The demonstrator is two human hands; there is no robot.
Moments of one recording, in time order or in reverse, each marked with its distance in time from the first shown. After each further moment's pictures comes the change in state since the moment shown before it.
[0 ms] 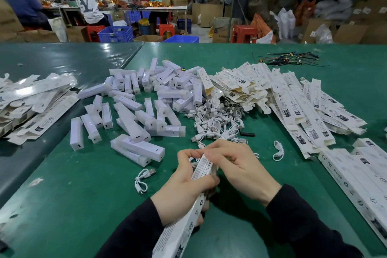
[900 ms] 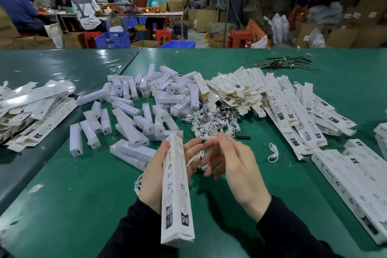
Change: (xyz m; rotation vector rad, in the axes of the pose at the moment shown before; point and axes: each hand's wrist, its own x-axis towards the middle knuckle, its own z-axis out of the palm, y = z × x) left_hand 0.009 0.015 -0.007 -0.665 0.208 0.159; right_hand -0.007 -0.029 0.019 0.449 0.309 0.137
